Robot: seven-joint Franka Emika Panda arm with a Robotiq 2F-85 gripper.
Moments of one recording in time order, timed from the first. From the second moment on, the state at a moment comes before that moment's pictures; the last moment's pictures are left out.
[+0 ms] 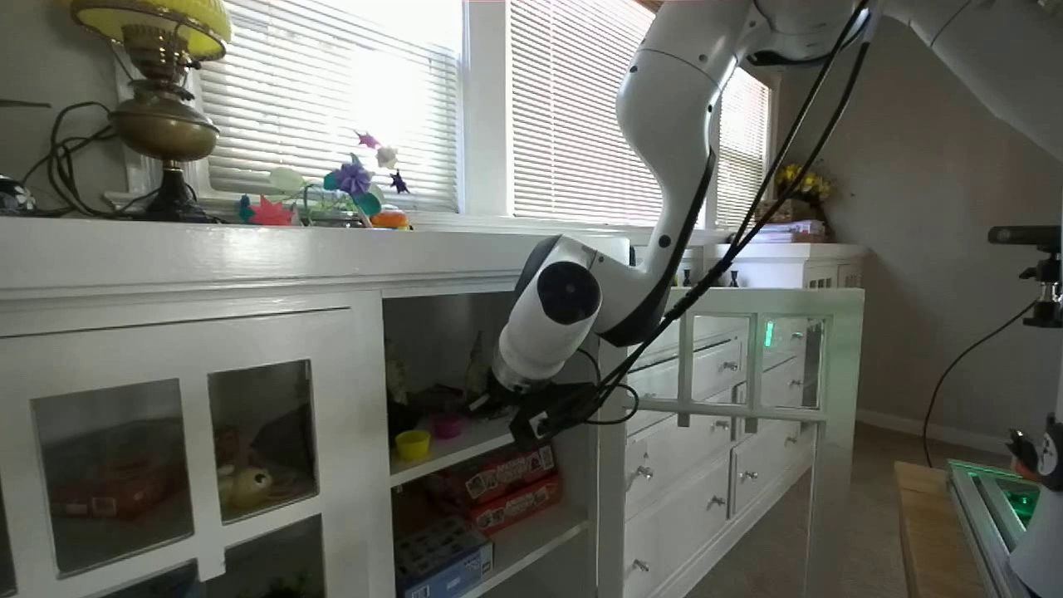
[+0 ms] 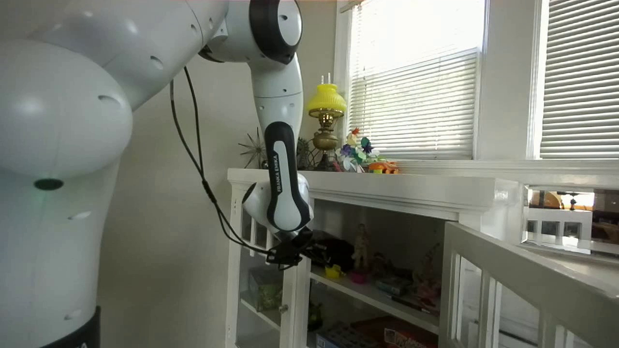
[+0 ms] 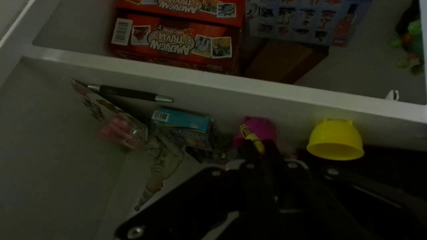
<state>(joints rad) -0.07 0.58 0.21 -2.07 -2.08 2.50 2.19</state>
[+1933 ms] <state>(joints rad) -0.11 0.89 0.15 -1.73 -2.51 2.48 2.67</state>
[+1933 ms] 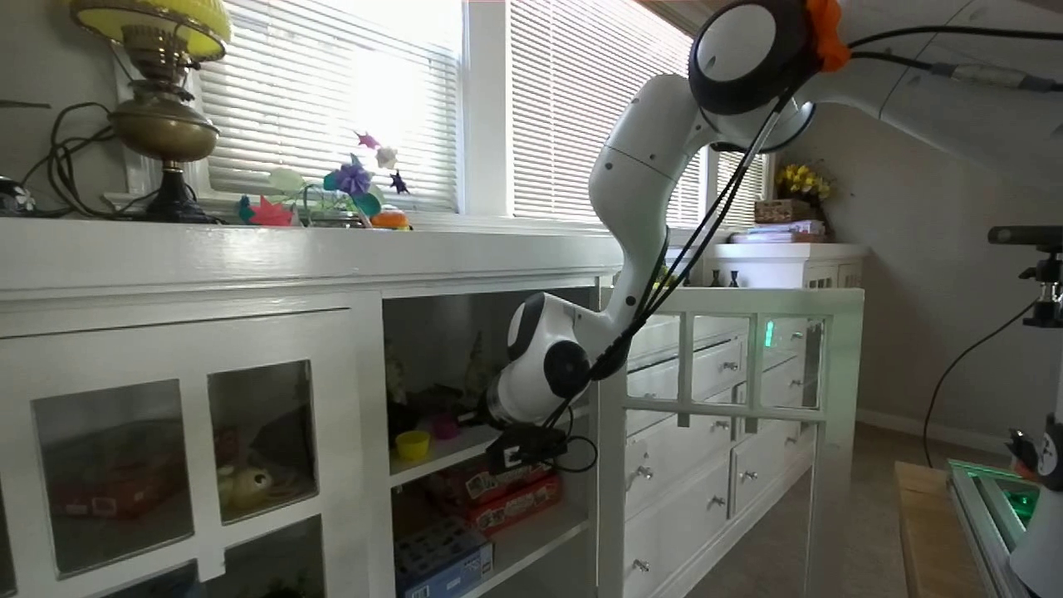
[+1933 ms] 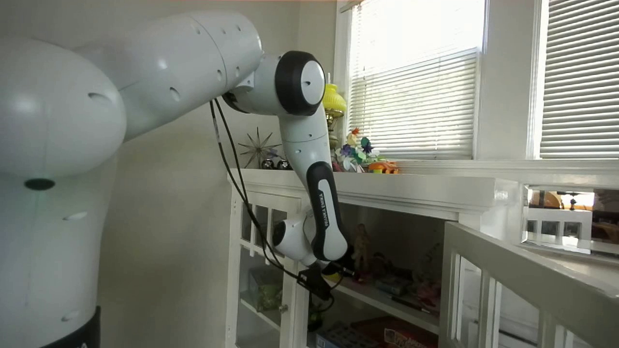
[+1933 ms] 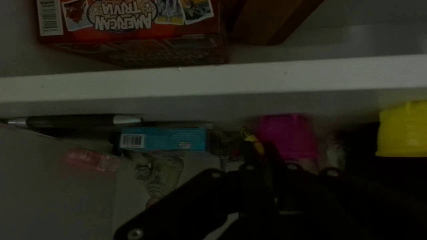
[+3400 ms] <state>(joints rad) -0.04 0.78 0.12 -1.79 -2.44 2.62 2.54</state>
